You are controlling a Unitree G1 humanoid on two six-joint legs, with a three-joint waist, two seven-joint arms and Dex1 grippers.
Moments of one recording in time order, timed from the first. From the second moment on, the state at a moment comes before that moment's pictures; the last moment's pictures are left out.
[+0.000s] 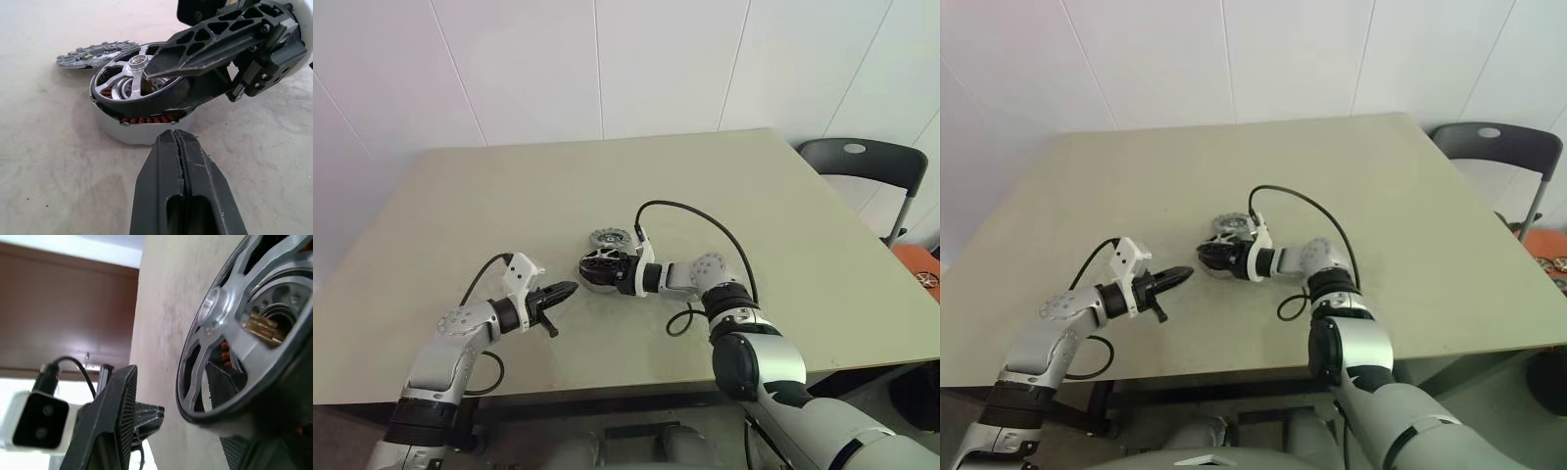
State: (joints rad) left arm -0.13 0.50 -0.01 -0.07 -0.38 0.41 -0.79; right arm -0.94 0.03 -0.40 0.98 0.57 1.12 0.54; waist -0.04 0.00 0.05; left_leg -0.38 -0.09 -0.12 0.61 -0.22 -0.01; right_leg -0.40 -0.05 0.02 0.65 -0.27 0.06
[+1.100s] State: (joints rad) left arm -0.12 0.47 0.03 -0.06 -0.38 0.40 -0.78; right arm -0.72 -0.05 0.07 0.46 0.34 0.65 0.73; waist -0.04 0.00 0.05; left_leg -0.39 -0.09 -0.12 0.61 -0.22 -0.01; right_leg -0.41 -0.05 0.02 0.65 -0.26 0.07
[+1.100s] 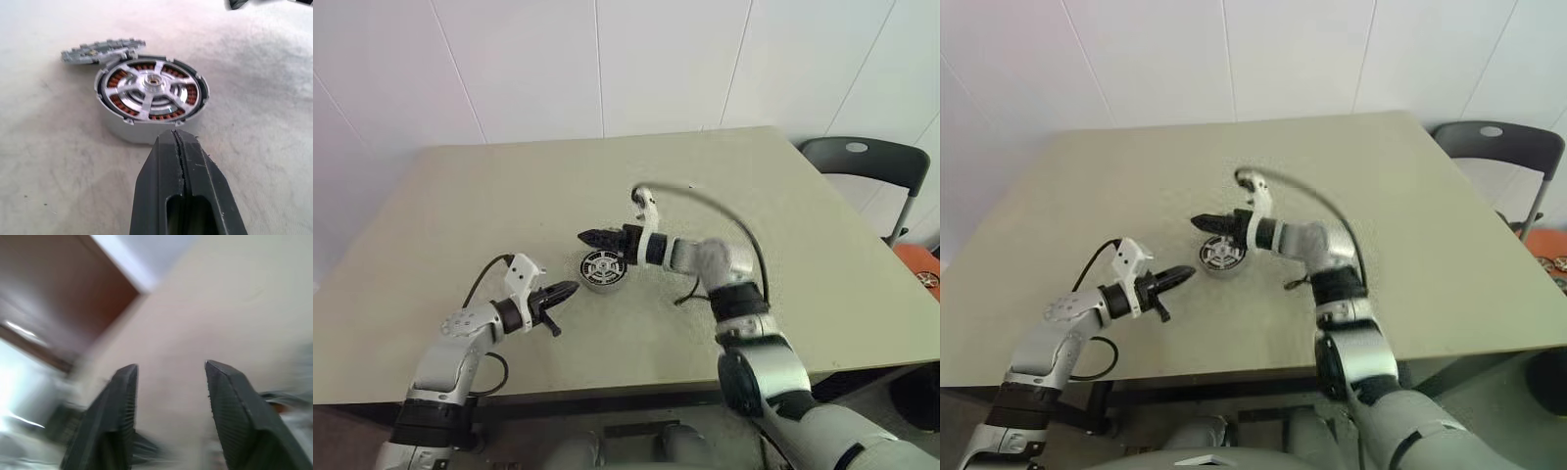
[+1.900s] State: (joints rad) left arm -0.12 0.44 0.05 -0.06 -0.42 0.38 -0.79; right arm -0.70 -0.05 0.15 0.67 0.12 0.27 0.69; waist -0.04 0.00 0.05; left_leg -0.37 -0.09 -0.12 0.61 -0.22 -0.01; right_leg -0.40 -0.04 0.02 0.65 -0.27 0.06
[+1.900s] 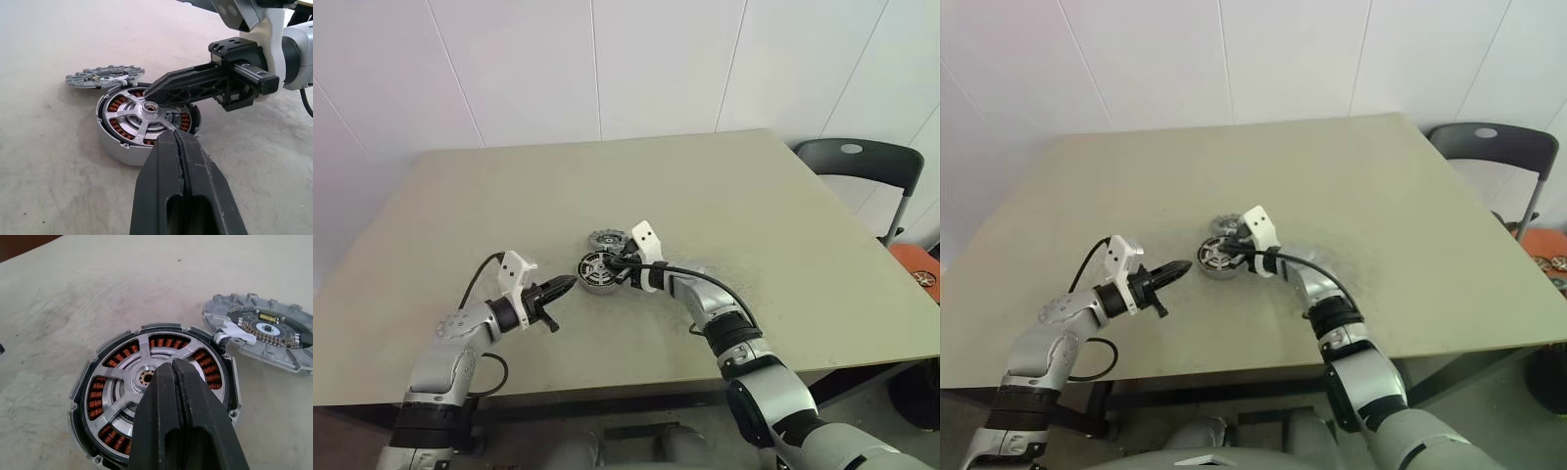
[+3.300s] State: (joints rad) left arm -0.13 0.44 0.02 -0.04 -0.39 0.36 -0.79; right arm -0.89 -0.29 0.51 0.89 -0.39 -0.42 0.86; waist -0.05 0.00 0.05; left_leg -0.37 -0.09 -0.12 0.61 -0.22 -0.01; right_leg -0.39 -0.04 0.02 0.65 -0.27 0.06
